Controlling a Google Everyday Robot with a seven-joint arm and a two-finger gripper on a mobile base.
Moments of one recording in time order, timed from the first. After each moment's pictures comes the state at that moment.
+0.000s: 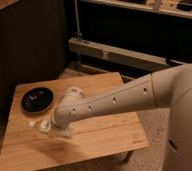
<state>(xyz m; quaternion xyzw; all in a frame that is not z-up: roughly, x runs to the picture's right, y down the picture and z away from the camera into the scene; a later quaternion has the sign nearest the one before) -0.196 0.156 0.683 -0.28 -0.21 0.20 0.92</state>
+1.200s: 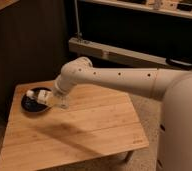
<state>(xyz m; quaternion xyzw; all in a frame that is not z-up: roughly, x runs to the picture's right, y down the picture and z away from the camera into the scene) -0.212 0.014 0.722 -0.27 -0.29 0.18 0.90</state>
